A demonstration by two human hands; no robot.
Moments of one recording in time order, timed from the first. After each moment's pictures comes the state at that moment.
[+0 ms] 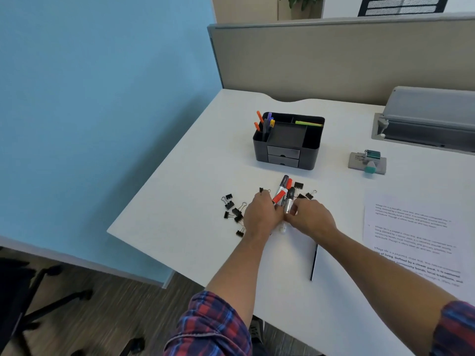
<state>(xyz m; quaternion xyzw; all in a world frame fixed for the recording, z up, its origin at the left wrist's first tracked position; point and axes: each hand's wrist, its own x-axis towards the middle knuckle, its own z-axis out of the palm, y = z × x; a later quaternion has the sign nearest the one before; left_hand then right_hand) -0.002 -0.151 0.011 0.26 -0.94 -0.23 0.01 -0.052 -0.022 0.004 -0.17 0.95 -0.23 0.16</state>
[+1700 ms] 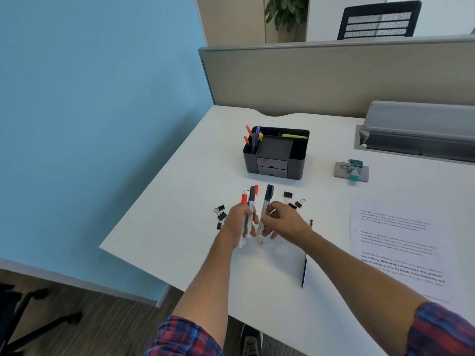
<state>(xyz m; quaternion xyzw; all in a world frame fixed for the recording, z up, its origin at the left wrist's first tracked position) 0.020 -0.194 0.023 0.28 -0.60 -0.75 -0.05 -0.037 -0.039 0.021 -0.17 0.78 -0.53 0.30</state>
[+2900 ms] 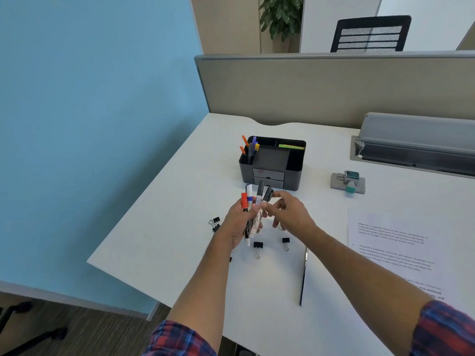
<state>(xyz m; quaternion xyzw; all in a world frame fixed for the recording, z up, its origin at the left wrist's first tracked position) -0.012 -0.199 0.028 0.19 -0.64 -0.74 -0.03 -0.079 -0.043 0.044 -0.13 0.84 -0.49 0.20</state>
